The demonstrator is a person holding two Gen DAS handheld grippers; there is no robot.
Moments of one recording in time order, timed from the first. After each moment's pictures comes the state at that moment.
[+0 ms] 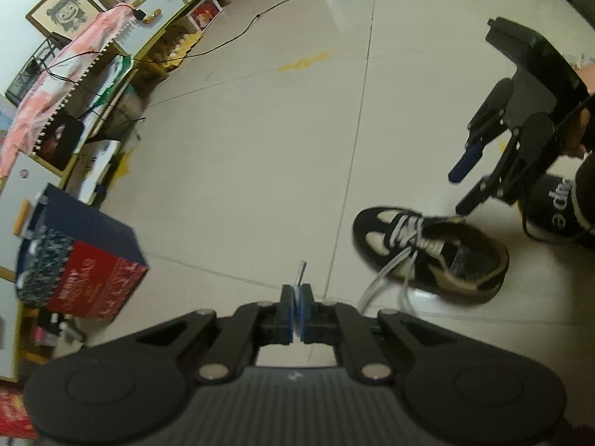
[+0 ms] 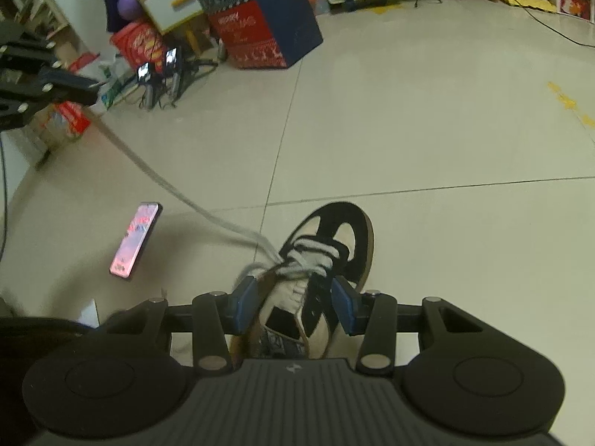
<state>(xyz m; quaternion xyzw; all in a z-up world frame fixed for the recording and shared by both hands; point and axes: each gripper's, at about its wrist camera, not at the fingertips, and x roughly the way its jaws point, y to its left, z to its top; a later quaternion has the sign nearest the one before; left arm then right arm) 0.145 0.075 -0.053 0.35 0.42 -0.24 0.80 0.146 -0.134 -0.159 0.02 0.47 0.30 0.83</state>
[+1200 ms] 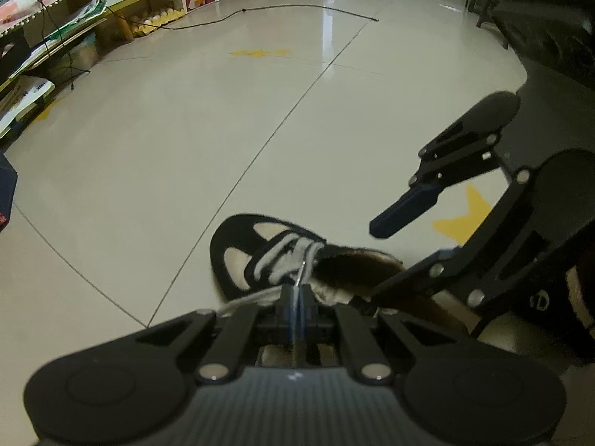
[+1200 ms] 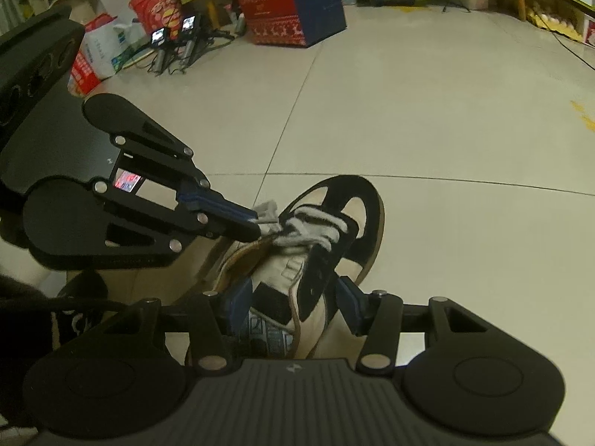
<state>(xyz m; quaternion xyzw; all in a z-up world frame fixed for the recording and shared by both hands) 0.139 0.023 -0.208 0.17 0.43 -0.29 0.83 0.132 -0.117 -0.195 -0.03 0.46 0.32 0.83</state>
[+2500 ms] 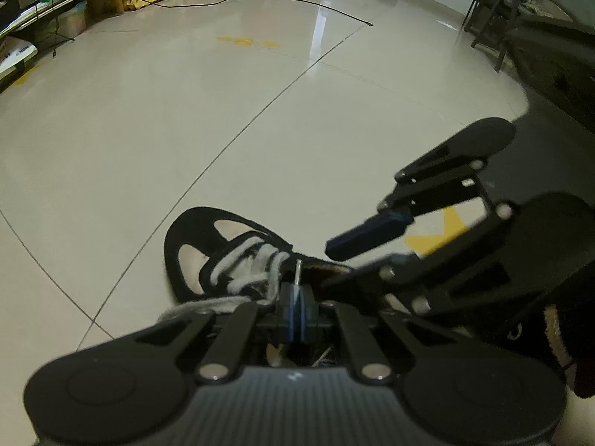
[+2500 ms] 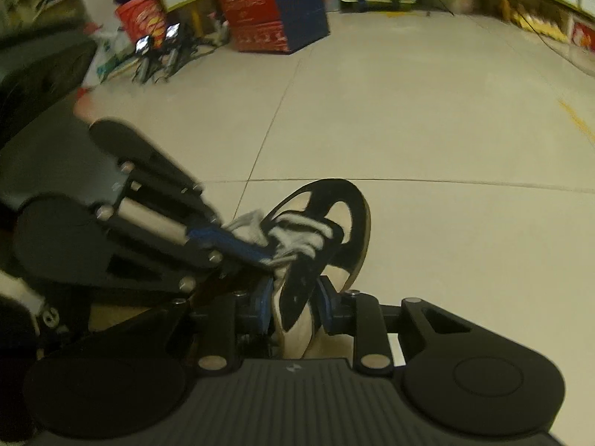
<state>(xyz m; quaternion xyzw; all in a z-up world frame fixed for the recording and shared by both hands) 0.152 0.012 -0.229 0.11 0.47 -0.32 0.82 0.141 -0.123 -0.208 0.01 0.46 0.29 0.84</state>
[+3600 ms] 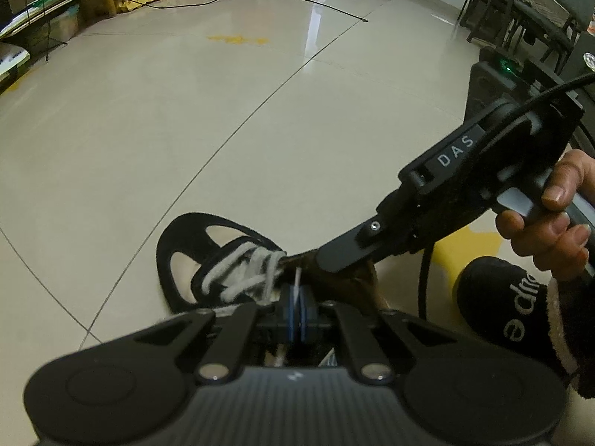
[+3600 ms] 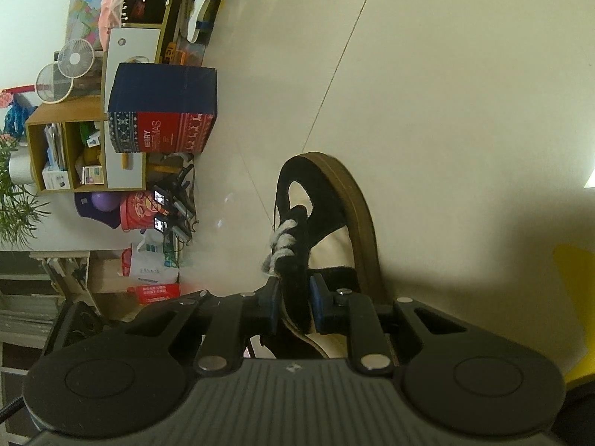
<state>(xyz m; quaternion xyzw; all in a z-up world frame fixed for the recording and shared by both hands) 0.154 0.004 -0.229 0.12 0.46 -0.33 0.81 0.156 -0.215 -0.282 0.49 0.52 0.21 0.66</state>
